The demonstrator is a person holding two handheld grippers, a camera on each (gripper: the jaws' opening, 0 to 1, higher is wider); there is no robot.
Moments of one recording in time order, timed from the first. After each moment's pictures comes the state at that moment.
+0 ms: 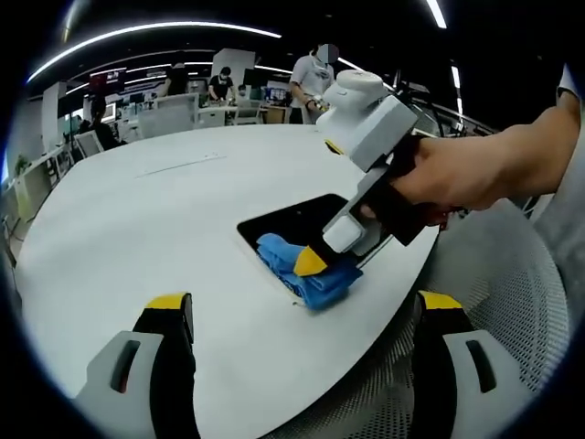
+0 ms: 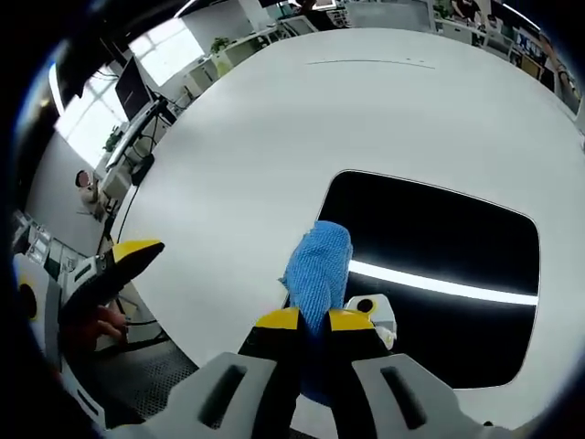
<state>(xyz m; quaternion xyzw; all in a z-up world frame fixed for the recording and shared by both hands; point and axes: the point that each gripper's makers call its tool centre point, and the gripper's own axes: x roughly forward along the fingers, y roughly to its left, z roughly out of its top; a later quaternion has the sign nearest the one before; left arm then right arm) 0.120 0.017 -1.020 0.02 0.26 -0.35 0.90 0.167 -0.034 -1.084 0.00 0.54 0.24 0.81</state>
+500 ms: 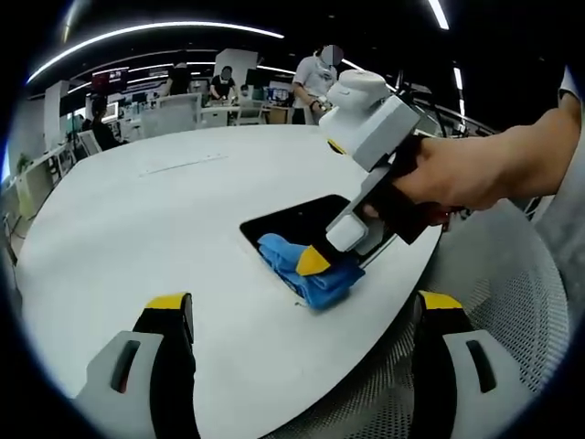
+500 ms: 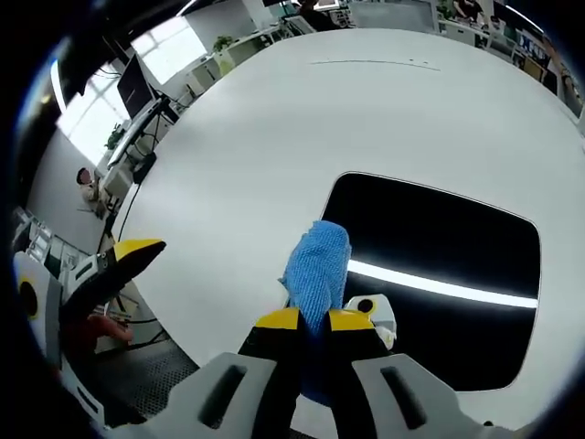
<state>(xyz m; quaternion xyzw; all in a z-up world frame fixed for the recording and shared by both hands) 0.122 0.019 -1.021 0.02 0.26 -0.35 0.90 0.167 -0.036 -1.083 0.00 0.54 0.24 0.81</state>
